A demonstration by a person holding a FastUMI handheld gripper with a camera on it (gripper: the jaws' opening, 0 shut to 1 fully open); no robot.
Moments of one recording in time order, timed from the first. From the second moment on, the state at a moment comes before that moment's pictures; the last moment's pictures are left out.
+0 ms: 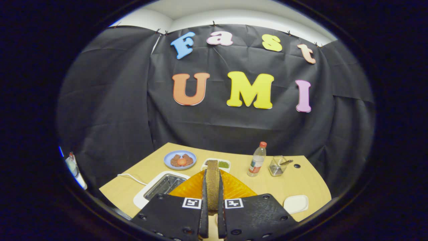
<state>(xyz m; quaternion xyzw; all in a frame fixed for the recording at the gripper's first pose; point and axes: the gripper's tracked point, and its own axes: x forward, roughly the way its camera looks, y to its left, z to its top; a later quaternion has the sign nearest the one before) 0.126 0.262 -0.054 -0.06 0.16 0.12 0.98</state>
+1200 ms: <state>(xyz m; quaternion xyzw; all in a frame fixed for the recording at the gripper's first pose) 0.161 0.133 -0.243 0.03 0.28 0.09 0.96</state>
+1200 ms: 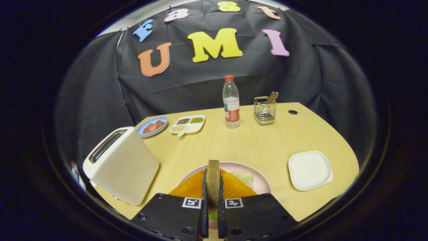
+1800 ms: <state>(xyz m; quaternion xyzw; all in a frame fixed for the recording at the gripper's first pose) 0.174 0.098 -0.287 0.00 0.29 0.06 0.96</state>
